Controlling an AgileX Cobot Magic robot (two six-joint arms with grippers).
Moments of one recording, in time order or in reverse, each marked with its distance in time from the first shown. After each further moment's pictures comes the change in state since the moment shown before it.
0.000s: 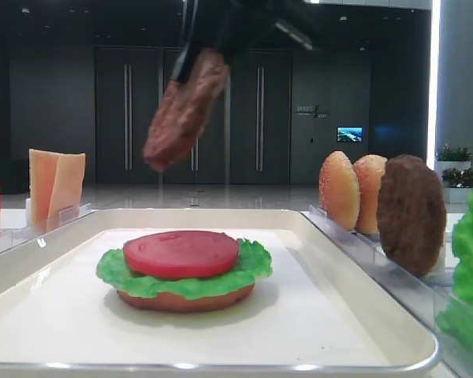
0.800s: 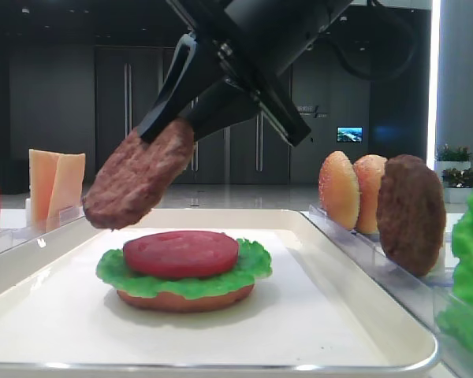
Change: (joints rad) left arm 0.000 0.000 0.000 0.000 0.000 0.000; right arm -0.069 0.000 0.359 0.619 -0.278 -0.699
